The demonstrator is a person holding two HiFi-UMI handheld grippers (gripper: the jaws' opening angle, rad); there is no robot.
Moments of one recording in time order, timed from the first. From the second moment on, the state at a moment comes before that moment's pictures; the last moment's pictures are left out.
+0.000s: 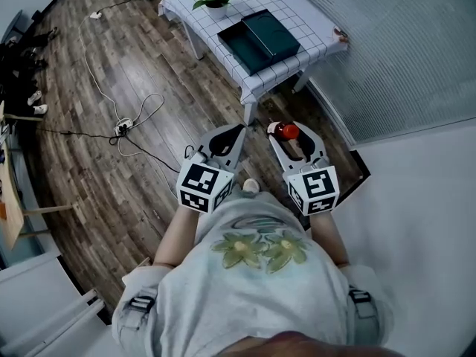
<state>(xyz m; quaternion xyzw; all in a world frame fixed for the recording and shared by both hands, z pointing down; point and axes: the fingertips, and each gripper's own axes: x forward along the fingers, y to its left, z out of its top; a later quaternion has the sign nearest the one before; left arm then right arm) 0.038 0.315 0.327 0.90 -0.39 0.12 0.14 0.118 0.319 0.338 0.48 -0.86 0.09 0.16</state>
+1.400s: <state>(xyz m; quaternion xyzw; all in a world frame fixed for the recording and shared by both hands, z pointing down) 0.028 0.134 0.360 0.92 -0.34 0.15 0.16 0.115 0.138 0.348 0.51 -0.84 0.11 0.15</state>
